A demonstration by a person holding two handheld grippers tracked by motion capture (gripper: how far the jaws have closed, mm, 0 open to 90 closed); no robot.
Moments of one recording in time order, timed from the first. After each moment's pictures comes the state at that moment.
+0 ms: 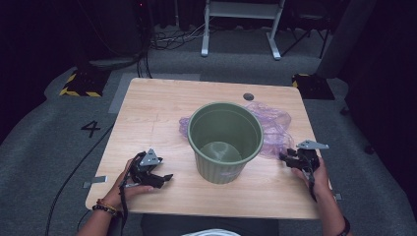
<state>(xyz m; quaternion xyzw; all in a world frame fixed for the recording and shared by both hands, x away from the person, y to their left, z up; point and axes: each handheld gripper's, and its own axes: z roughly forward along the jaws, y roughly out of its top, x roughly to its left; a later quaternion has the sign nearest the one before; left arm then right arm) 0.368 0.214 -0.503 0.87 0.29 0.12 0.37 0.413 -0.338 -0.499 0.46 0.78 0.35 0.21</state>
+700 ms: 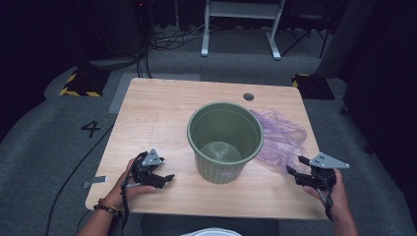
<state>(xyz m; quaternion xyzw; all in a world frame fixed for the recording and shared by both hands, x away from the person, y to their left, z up) 0.368 0.209 -0.503 0.87 0.29 0.12 0.37 0.340 -0.336 -0.445 0.38 0.80 0.39 0.26</state>
